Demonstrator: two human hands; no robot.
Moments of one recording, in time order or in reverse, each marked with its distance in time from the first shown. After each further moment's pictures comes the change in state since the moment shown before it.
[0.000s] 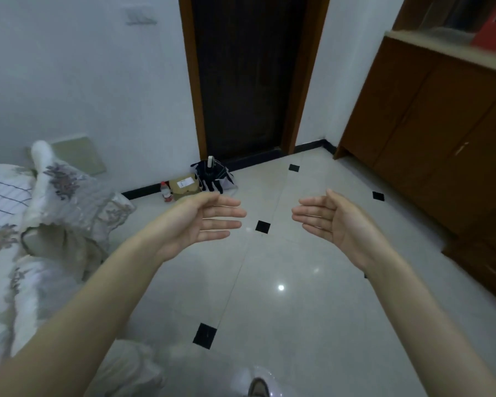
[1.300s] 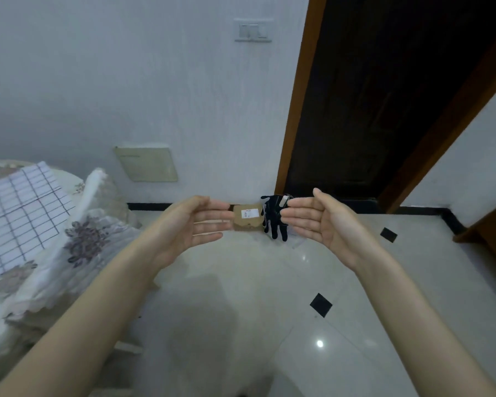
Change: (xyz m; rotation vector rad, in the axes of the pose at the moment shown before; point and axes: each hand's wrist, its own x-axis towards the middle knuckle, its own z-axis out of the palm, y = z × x) left_hand 0.272 0.148 -0.207 -0.273 0.512 0.058; right_hand 0.452 -0.134 0.149 -0.137 -0.474 0.099
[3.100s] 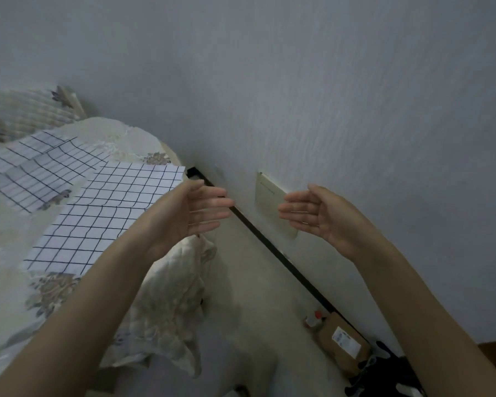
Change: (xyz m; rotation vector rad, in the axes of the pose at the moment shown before) left_hand 0.253 0.176 -0.260 -0.396 0.749 0.186; right_hand 0.533 -0.161 0.276 -0.360 -0.849 0.109
